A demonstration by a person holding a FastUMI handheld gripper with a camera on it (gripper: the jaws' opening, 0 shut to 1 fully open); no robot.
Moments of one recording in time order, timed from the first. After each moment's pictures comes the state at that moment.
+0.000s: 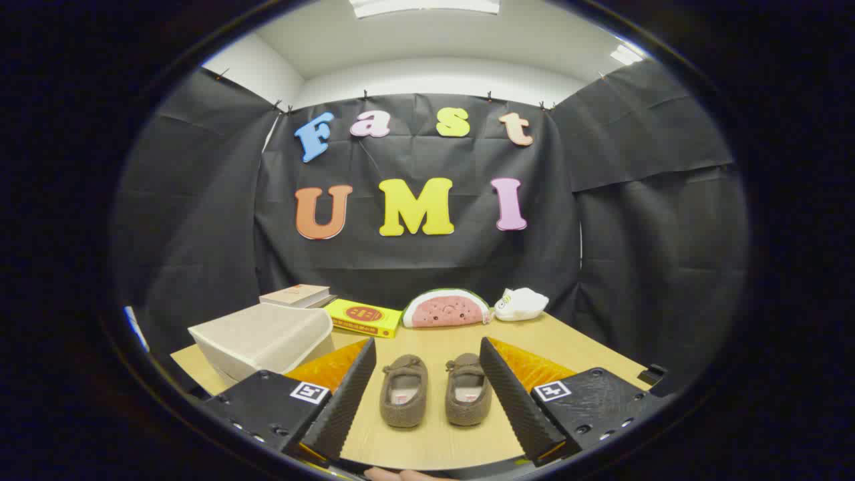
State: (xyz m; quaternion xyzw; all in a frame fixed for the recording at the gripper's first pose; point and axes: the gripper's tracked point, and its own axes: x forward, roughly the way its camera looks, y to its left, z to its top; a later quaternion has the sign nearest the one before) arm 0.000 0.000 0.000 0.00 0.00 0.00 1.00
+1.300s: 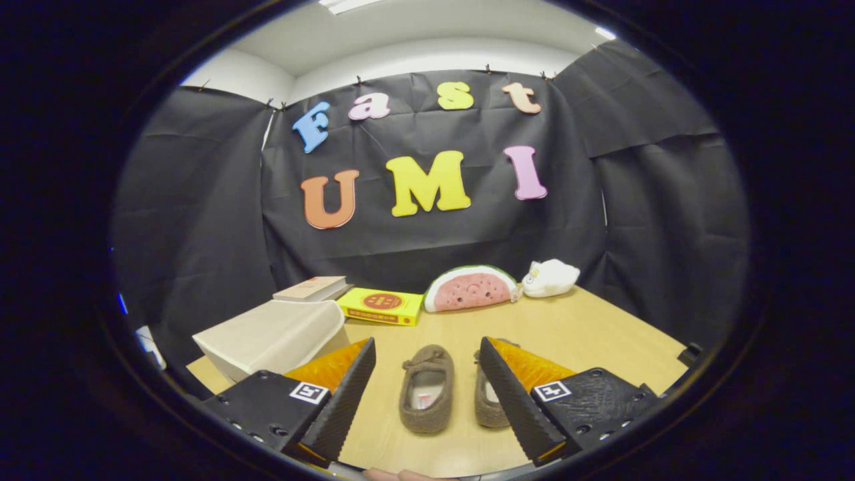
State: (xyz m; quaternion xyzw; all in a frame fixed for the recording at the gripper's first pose) arm 0.065 0.032 -0.025 0.06 0.06 0.08 0.99
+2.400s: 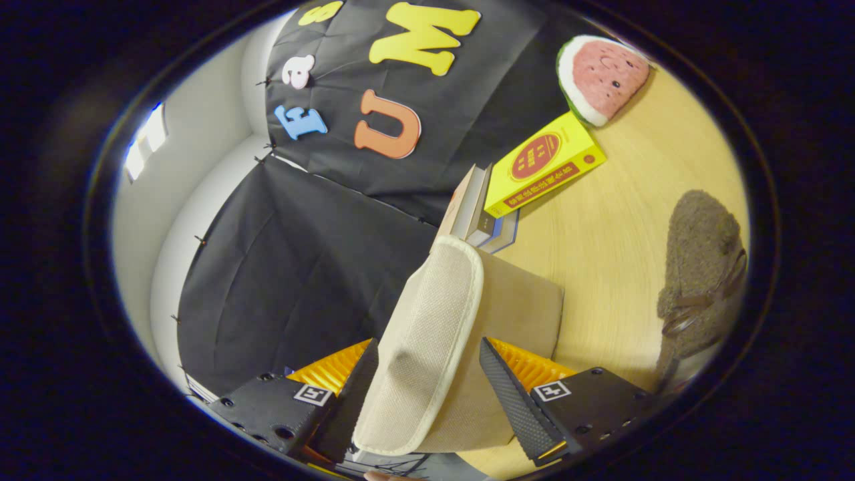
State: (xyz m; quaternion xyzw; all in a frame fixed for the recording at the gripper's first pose) arm 0.162 0.208 -0.089 0.39 0.35 0.44 0.73
